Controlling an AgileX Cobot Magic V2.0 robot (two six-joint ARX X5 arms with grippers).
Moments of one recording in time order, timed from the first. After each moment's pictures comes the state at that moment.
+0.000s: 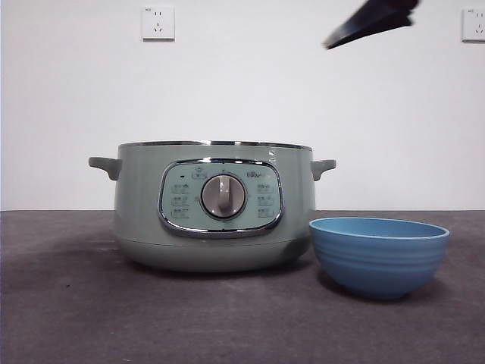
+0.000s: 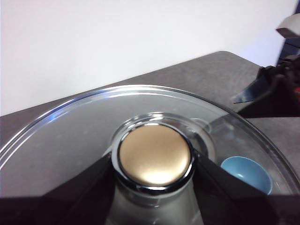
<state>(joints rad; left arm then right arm) -0.51 0.71 1.30 -0.85 -0.02 -0.02 0.50 1.39 1.38 -0.67 -0.37 0.07</state>
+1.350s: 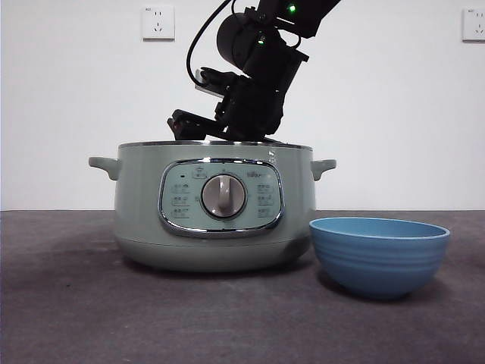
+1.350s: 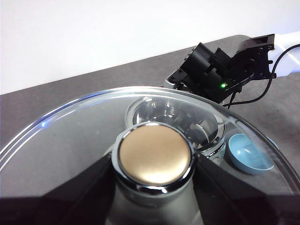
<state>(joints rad) -0.51 0.61 1.30 -1.02 -0.07 -0.03 0.64 2.09 1.73 -0.61 -0.13 0.07</state>
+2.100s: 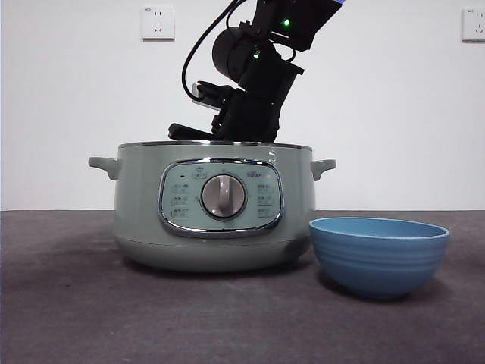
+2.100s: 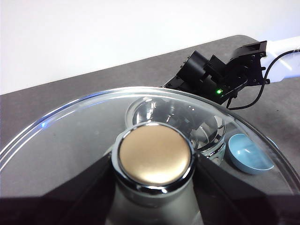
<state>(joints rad) -0.51 0.61 1.30 -1.02 -0.07 -0.03 0.65 2.13 1.73 -0.61 -0.13 0.08</state>
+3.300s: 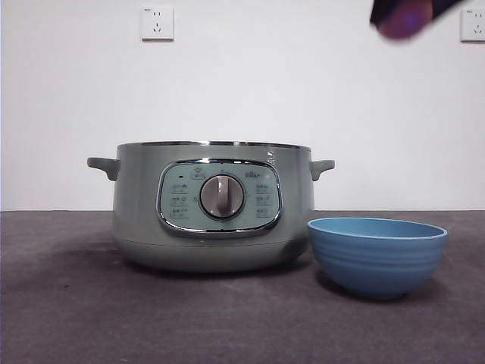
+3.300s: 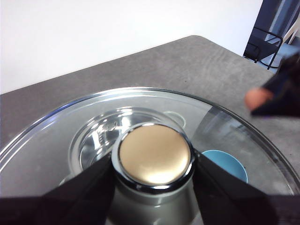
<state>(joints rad) -0.51 0.90 1.30 -0.73 0.13 -0.02 0.45 1.20 1.25 -0.88 -0.11 -0.09</state>
